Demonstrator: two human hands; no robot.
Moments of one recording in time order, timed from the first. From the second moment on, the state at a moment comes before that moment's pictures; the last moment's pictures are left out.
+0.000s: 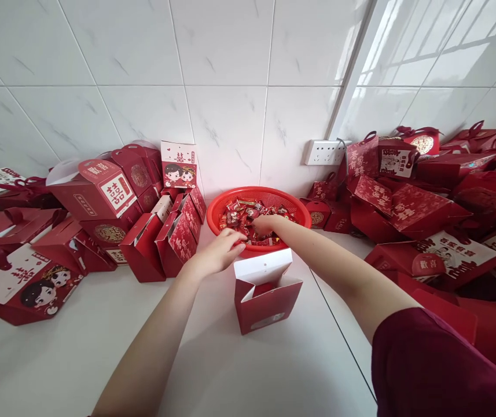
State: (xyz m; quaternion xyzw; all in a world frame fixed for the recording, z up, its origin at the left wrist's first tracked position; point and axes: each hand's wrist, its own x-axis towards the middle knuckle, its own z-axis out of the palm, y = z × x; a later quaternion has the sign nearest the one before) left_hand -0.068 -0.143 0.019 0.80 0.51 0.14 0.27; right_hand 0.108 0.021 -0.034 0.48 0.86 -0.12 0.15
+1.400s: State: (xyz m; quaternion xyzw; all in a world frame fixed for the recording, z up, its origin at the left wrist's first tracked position) left_hand -0.030 -0.231 0.073 0.85 0.44 -0.03 0.29; right_hand 0.172 -0.120 -0.047 0.53 0.83 -0.13 0.14
